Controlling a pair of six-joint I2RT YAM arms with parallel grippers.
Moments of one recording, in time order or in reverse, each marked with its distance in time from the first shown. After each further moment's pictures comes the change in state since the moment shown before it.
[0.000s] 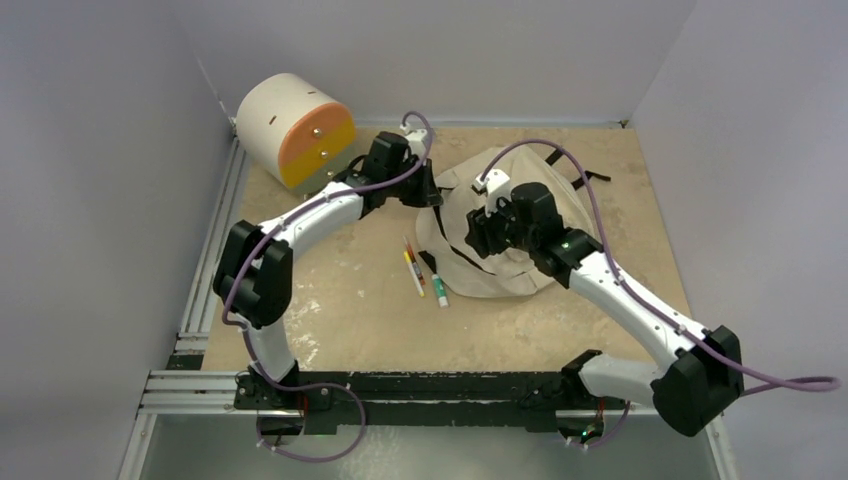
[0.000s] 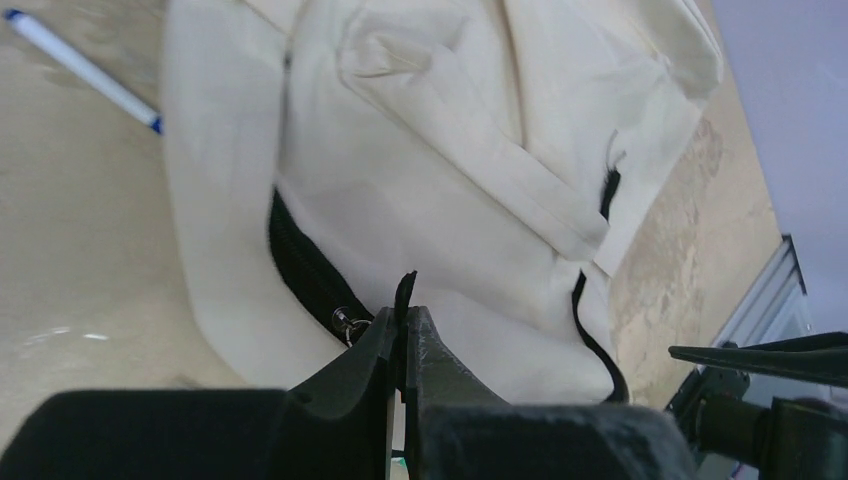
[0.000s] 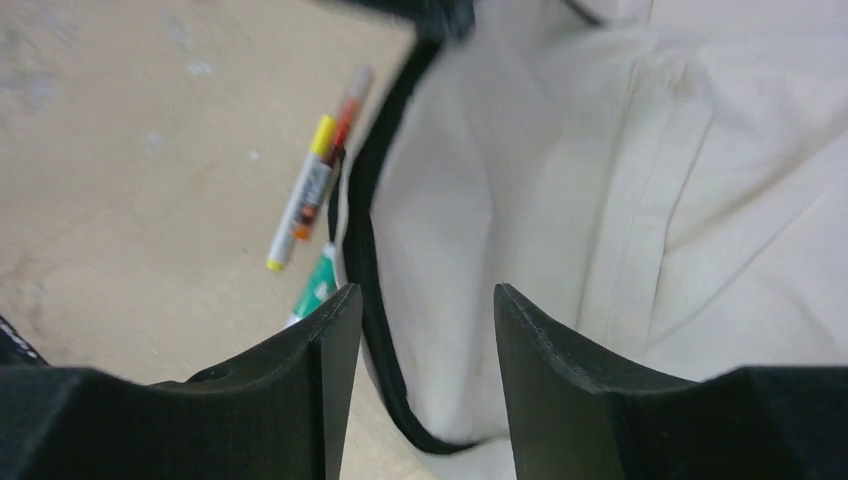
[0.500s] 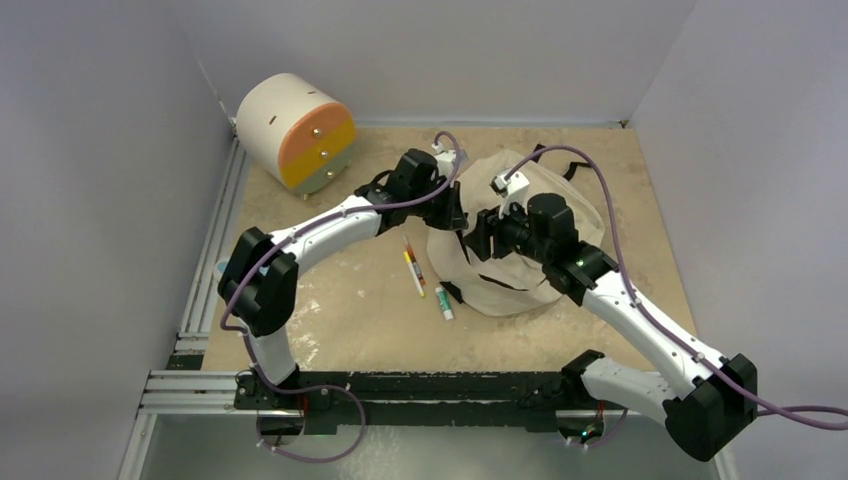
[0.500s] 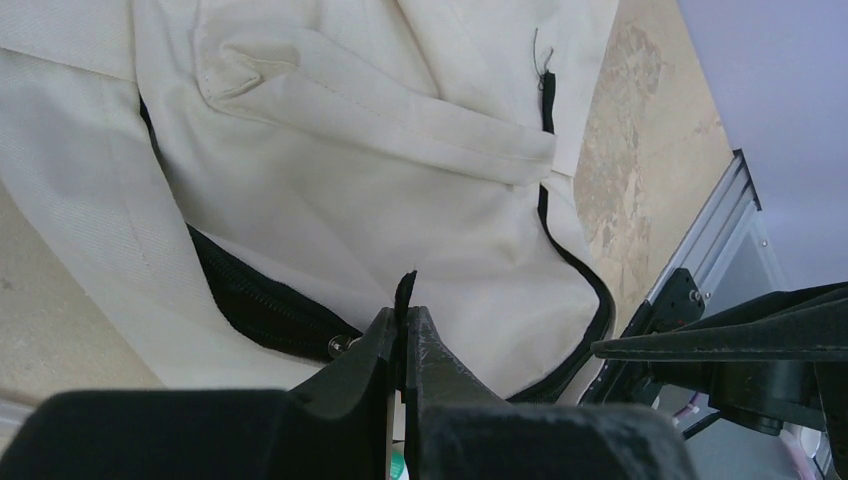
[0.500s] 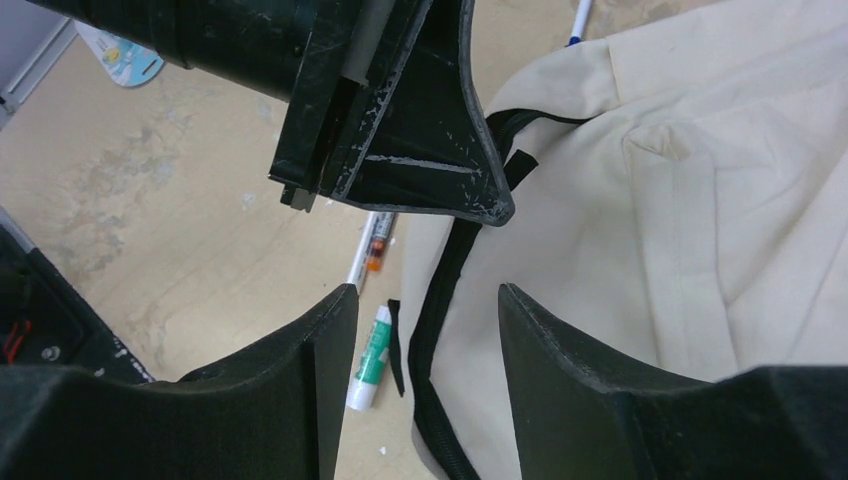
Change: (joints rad) left arm -0.166 -0.023 -0.024 -0.012 0.022 -0.030; right arm 0.000 -0.151 -0.078 0.106 -0.046 0.194
